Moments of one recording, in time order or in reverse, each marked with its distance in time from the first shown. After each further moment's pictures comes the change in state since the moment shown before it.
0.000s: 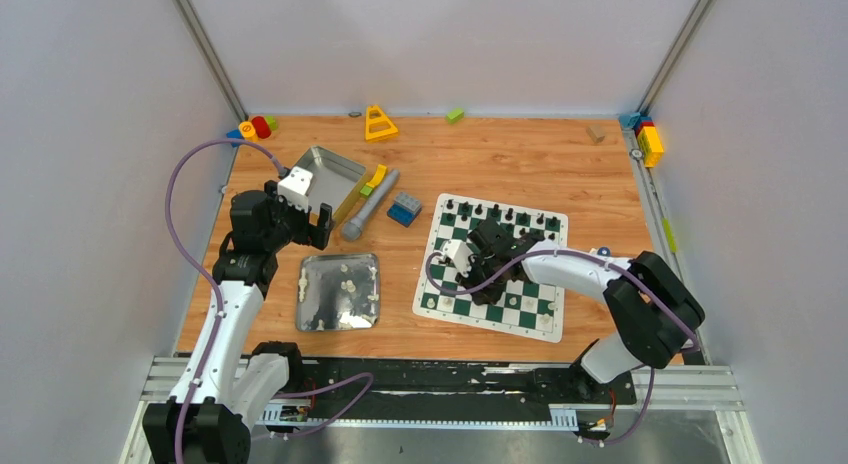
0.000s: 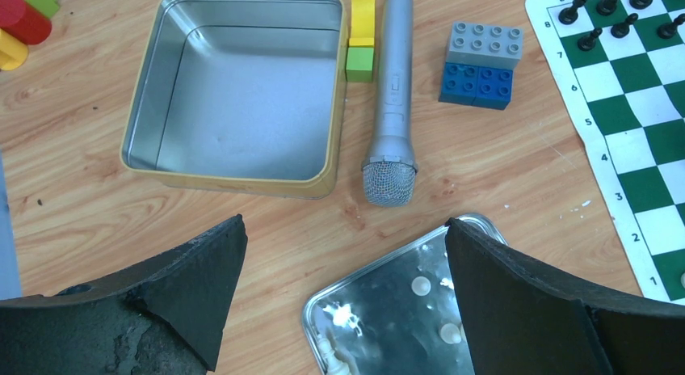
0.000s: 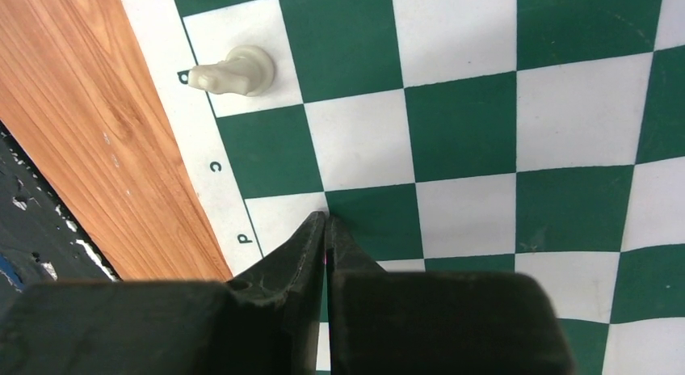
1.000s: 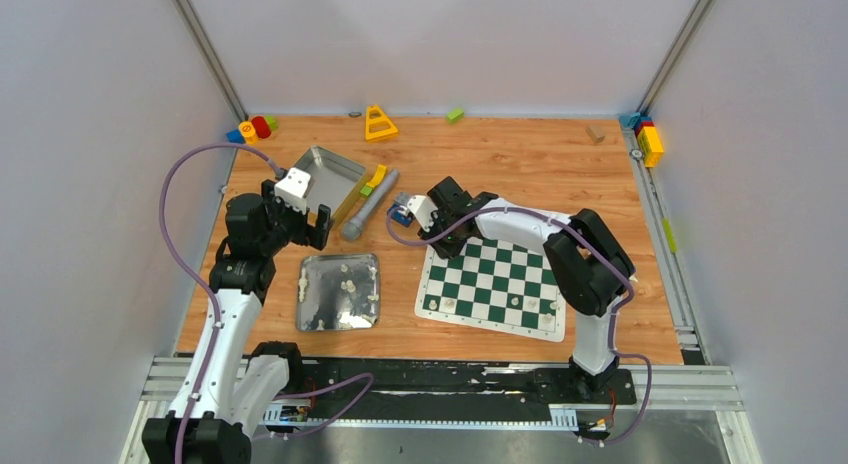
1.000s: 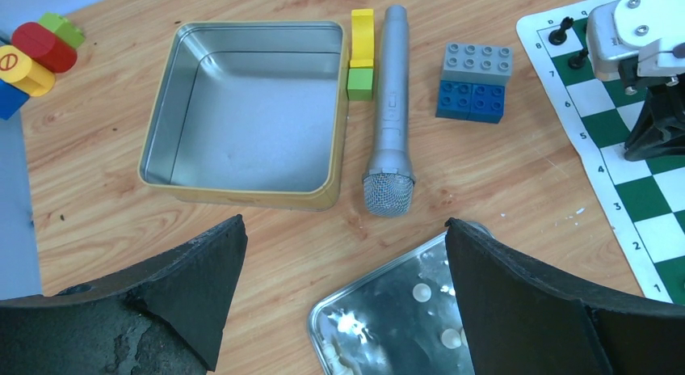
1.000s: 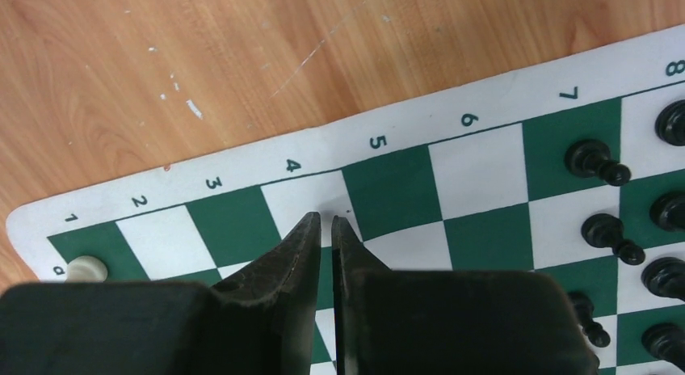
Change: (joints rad) left arm 0.000 -0.056 0.000 0.002 0.009 0.008; right arm -0.008 0.385 0.491 -0.005 0.110 0.029
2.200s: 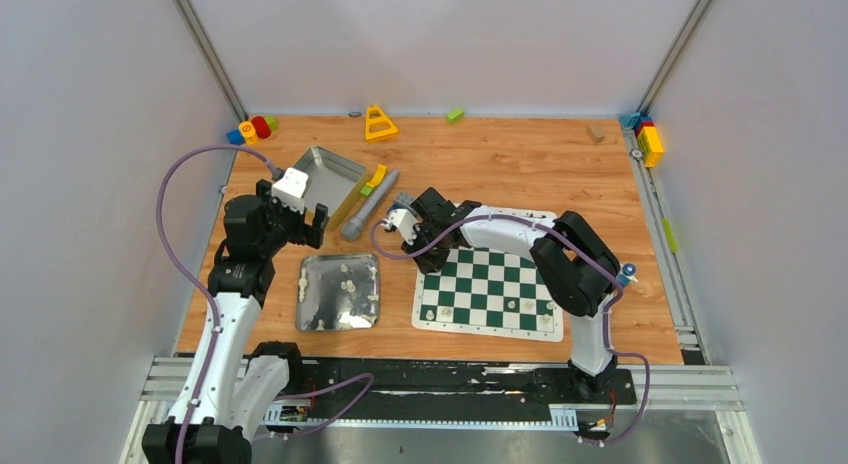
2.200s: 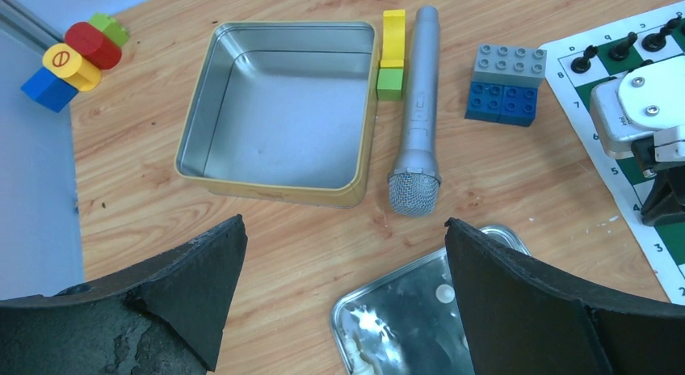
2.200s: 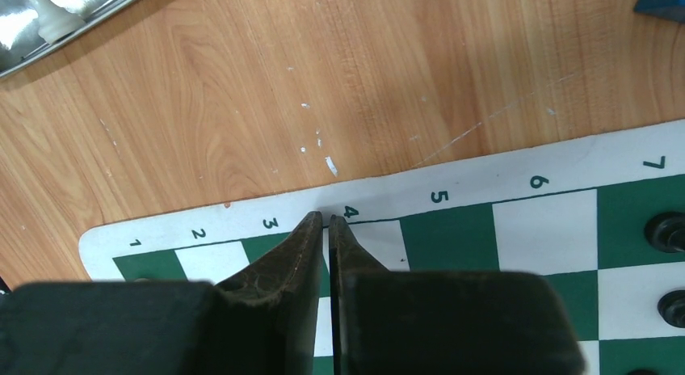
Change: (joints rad) left arm 0.000 -0.021 0.000 0.000 -0.062 0.021; right arm 0.084 0.056 0.034 0.014 -0.117 0.026
